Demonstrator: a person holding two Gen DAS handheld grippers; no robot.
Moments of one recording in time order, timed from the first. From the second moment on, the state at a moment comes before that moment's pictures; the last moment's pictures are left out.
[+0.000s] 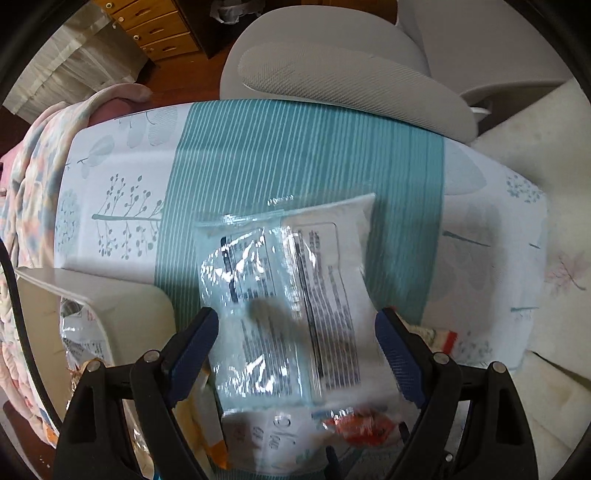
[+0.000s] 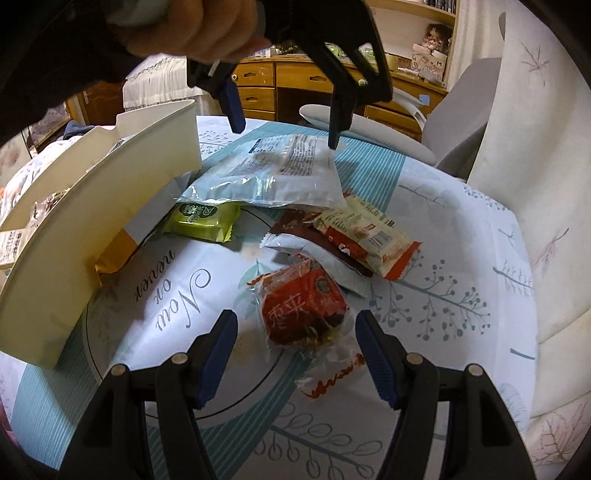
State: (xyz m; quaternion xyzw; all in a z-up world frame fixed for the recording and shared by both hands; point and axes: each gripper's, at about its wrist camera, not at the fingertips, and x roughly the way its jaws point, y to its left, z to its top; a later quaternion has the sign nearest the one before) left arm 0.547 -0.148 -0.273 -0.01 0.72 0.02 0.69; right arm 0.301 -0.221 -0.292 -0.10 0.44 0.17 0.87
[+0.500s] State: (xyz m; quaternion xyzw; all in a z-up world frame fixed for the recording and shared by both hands) left arm 0.567 -0.163 -0.316 0.03 0.72 0.05 0.69; right arm 0.305 -0.213 -0.299 -0.11 0.46 0.19 0.86
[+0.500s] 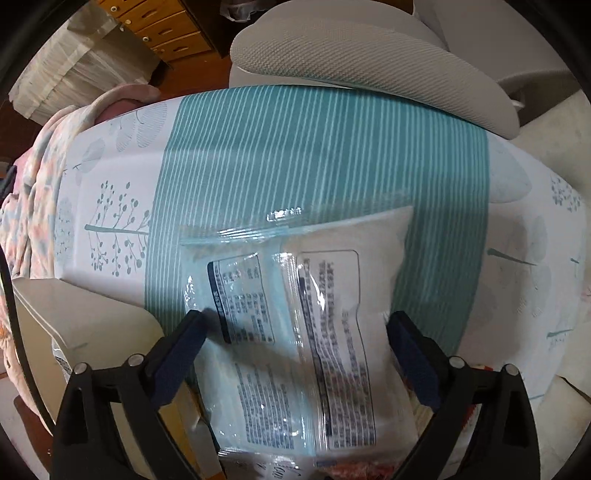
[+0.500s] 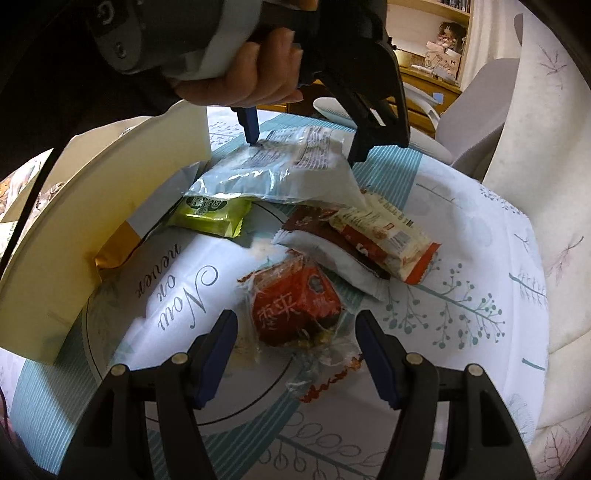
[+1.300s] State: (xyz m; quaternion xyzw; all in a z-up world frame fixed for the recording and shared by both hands) left arm 0.552 -0.131 -0.322 0.00 0.70 0.06 0.71; right arm 0.300 -0.227 -0.293 -0.07 0.50 0.20 0.84
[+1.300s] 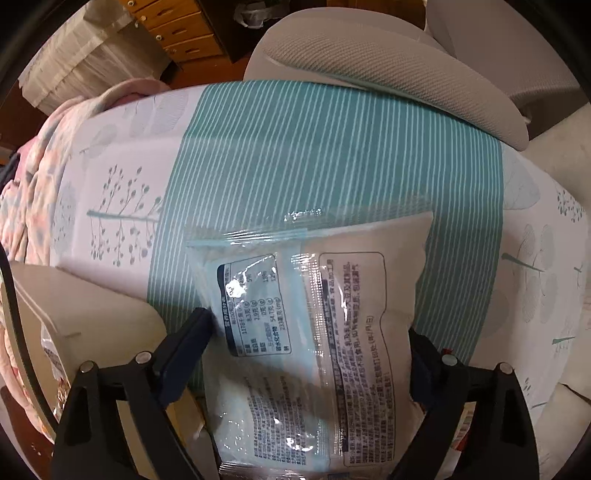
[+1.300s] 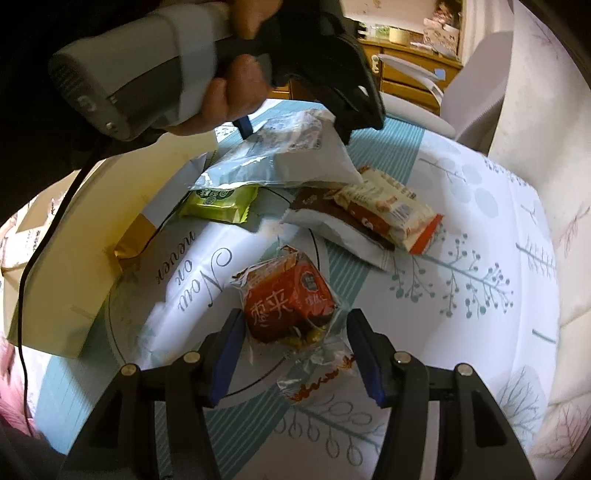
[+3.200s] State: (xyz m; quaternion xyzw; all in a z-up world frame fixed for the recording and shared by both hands) left arm 0.321 0.001 -0.093 -0.04 0.64 -0.12 0.76; right arm 0.190 -0.153 -0.180 0.07 0.57 0.15 0.80
